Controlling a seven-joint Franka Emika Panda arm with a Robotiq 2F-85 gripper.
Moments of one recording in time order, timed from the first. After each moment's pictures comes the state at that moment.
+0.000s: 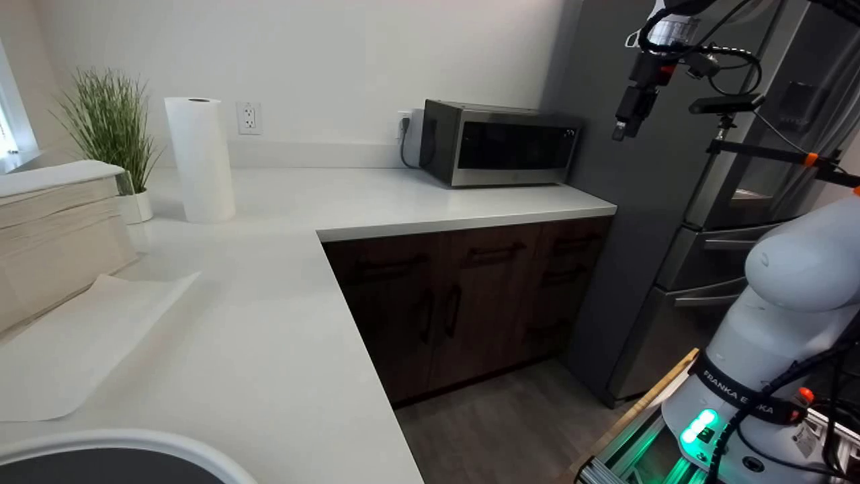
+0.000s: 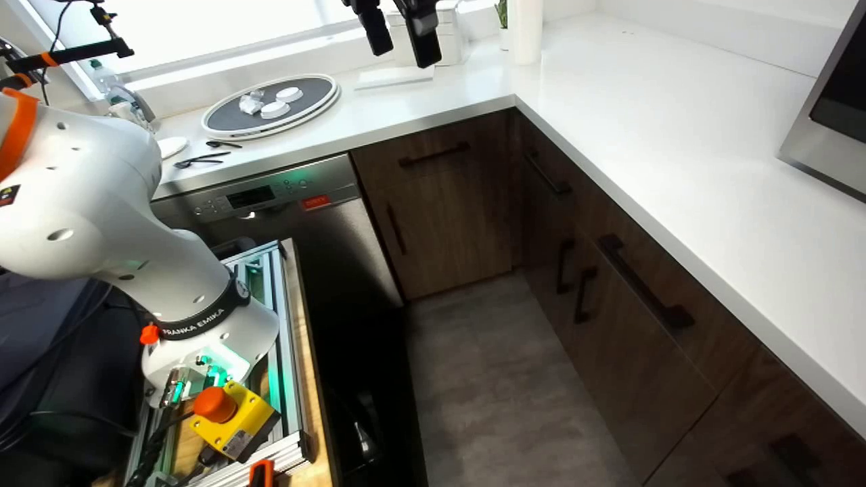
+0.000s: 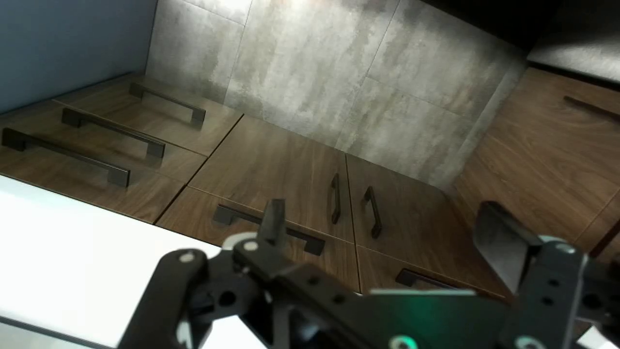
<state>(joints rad) -0.07 -0.63 -0.24 -2.30 -0.16 1.80 -0.44</state>
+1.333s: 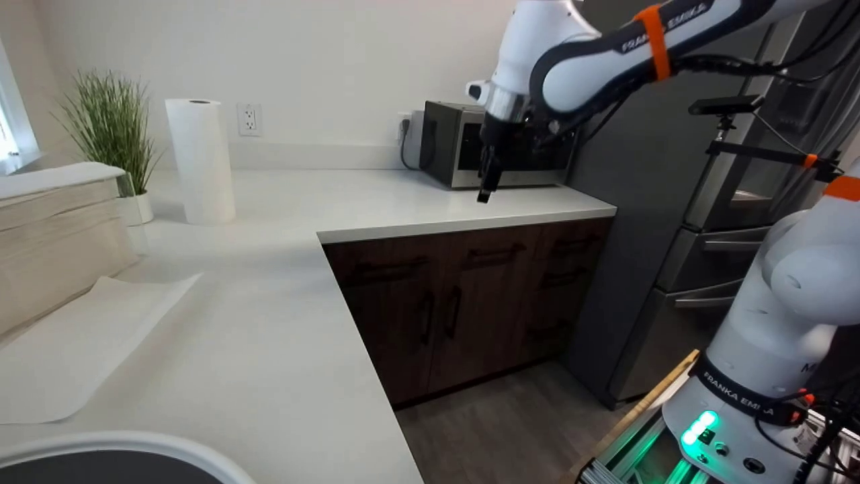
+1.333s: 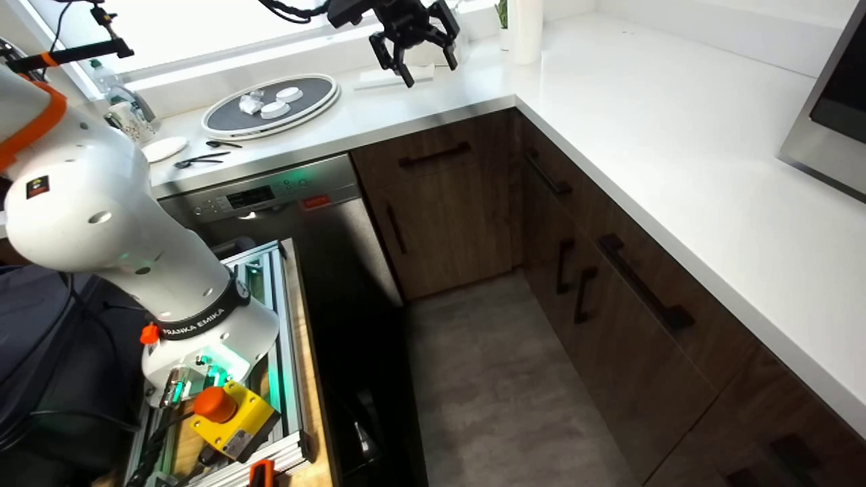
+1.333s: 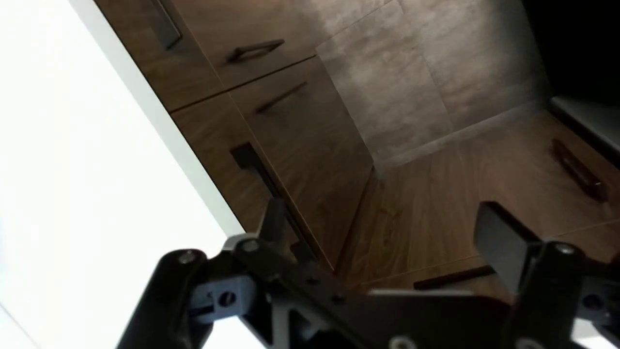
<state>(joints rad) 0.19 -0.29 0.16 -2.41 -0.26 2.35 -0.39</state>
